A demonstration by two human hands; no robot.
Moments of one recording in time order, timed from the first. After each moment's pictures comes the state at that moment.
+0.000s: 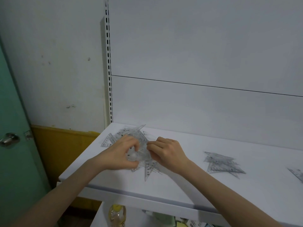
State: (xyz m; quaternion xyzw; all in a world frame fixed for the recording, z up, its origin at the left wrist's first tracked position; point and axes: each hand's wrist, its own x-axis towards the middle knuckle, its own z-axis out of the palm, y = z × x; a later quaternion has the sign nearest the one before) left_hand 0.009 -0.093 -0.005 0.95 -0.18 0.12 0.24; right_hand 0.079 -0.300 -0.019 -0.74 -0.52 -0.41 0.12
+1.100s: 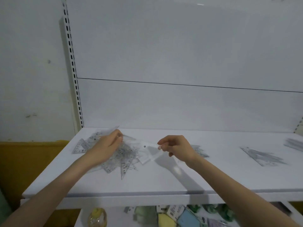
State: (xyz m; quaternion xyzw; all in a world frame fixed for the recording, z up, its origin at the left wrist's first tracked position) left_hand 0.028 -0.125 0.005 0.91 -0.14 0.12 0.37; right_hand 0.042 -0.400 0.012 -0.81 -0.14 0.02 0.57
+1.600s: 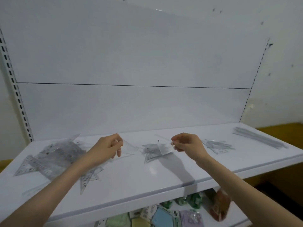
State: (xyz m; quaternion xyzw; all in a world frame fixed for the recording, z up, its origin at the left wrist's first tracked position) left_hand 0.059 -0.228 0.016 0.87 -0.21 0.03 0.44; right_hand 0.015 -0.533 0.015 -0.81 0.01 -0.14 0.56
